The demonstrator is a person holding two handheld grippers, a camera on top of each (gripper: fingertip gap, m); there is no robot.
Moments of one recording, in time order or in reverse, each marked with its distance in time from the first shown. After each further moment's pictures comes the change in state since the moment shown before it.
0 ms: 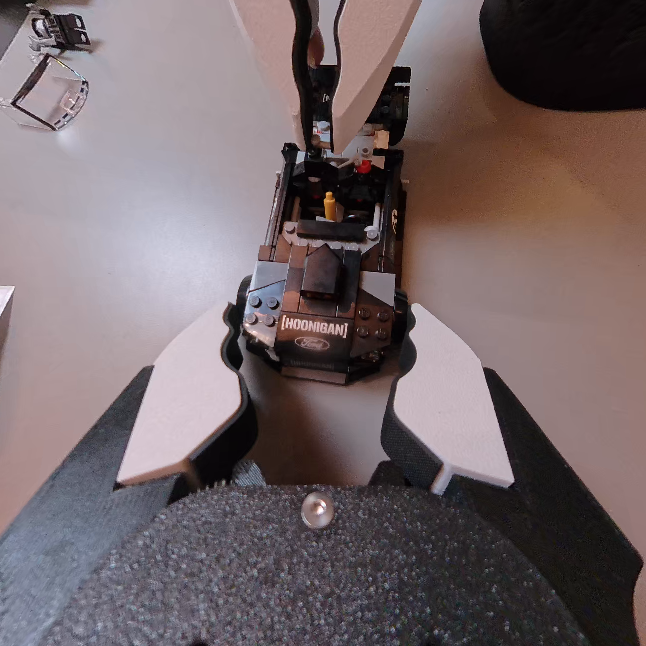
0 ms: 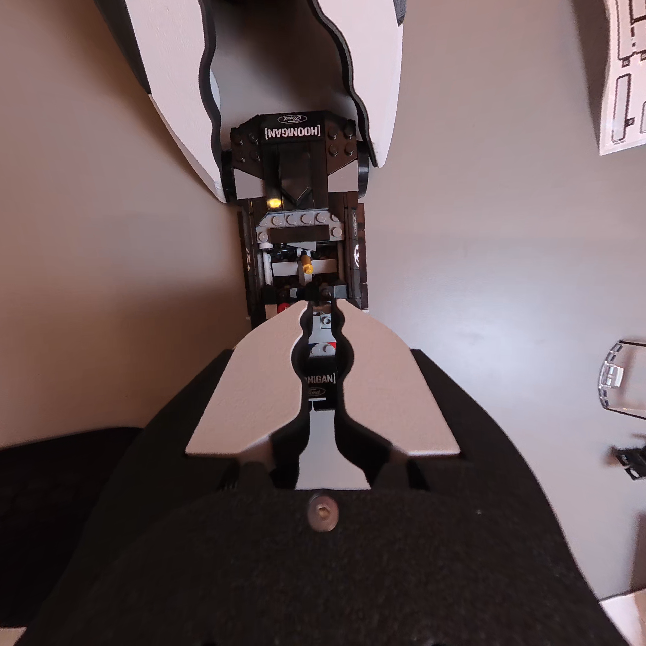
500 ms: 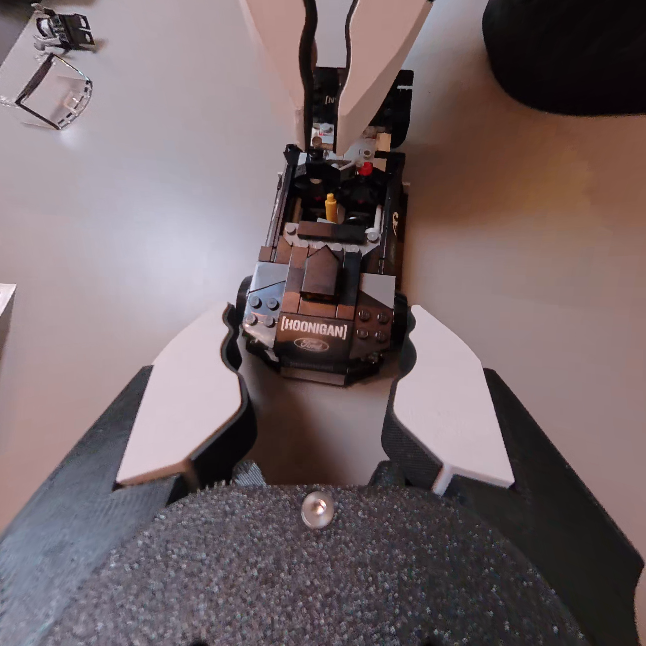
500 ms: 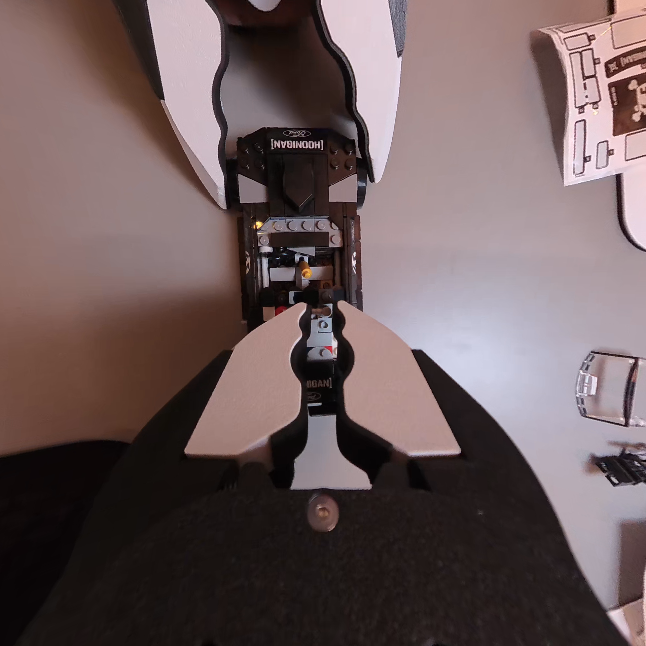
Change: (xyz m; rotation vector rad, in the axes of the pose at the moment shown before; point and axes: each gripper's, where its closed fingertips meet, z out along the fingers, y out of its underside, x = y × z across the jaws) left arm 0.000 -0.001 0.000 0.003 -0.006 -0.007; right arm 0.001 -0.003 -0.002 0.086 0.052 -0.057
